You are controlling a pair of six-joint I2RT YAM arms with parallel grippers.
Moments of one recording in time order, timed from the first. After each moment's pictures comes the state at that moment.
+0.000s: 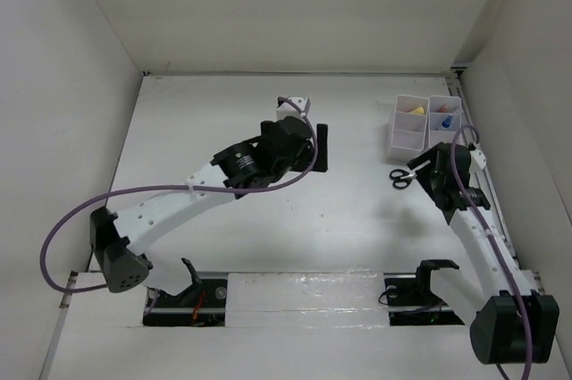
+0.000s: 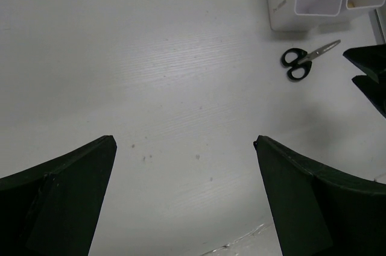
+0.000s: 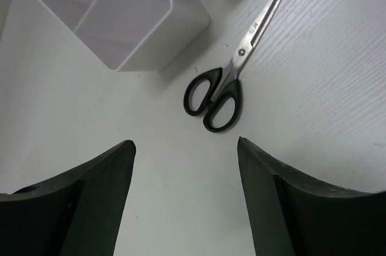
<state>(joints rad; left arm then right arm) -0.99 1.41 1.39 -0.61 -0.40 -0.61 0.00 0.90 0.63 -0.39 0.24 0.89</state>
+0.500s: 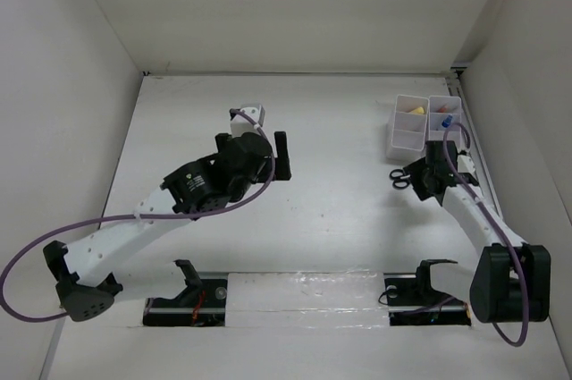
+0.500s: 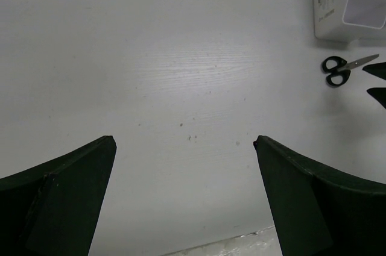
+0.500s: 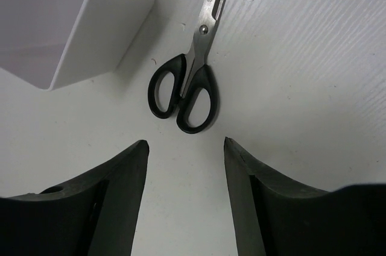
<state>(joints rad) -0.99 1.11 1.27 -0.79 -0.56 -0.67 0.00 1.16 0.67 -0.43 0.22 1.07</state>
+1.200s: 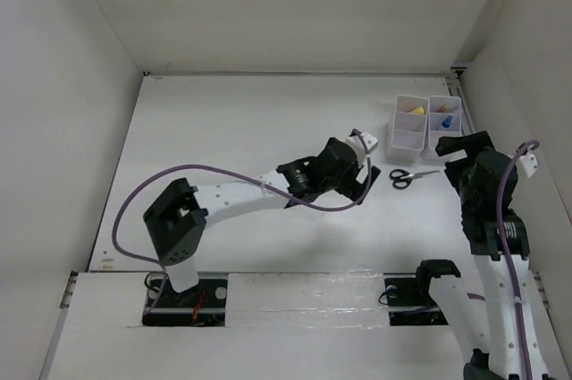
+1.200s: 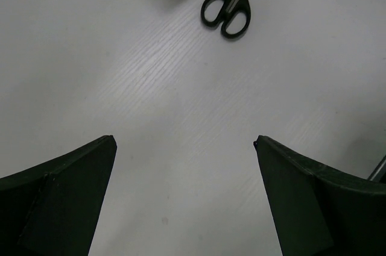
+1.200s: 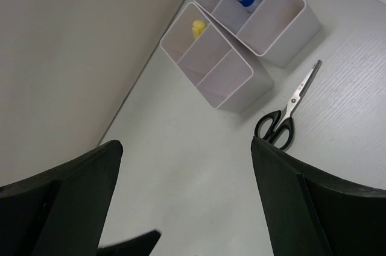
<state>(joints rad) -1.09 1.69 1.29 -0.17 -0.18 -0.25 0.00 0.61 0.90 -0.63 0.34 0.95</state>
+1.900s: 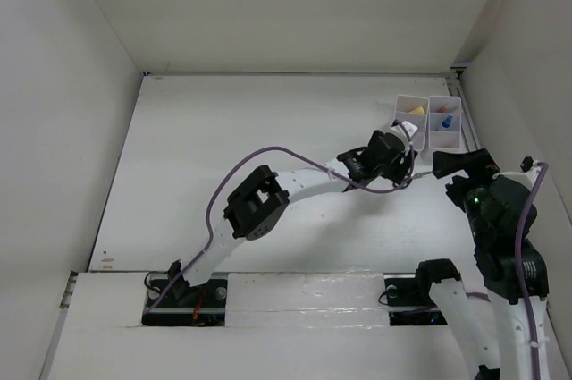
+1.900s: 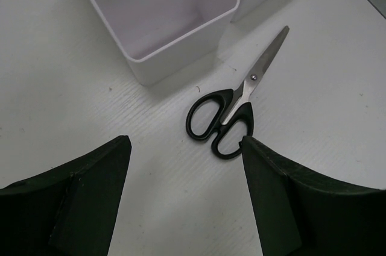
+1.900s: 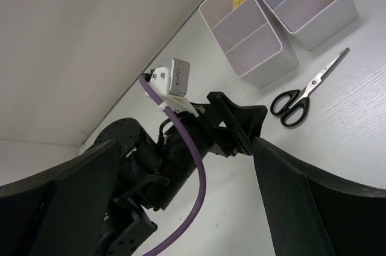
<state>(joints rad) -1.09 2.34 1.95 -0.13 -0.22 -0.27 0.10 0.43 0.96 -0.77 0.26 0.87</state>
